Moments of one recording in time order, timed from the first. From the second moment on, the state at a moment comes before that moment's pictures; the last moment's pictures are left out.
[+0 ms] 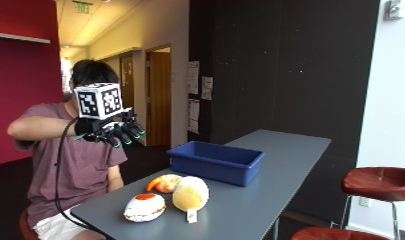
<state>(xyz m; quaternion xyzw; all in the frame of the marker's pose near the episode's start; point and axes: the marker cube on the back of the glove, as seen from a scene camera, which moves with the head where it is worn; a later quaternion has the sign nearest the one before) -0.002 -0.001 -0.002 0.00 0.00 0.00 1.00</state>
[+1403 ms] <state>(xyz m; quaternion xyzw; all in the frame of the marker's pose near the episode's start) 0.021 -0.108 0.117 -0.15 0.07 0.07 0.98</state>
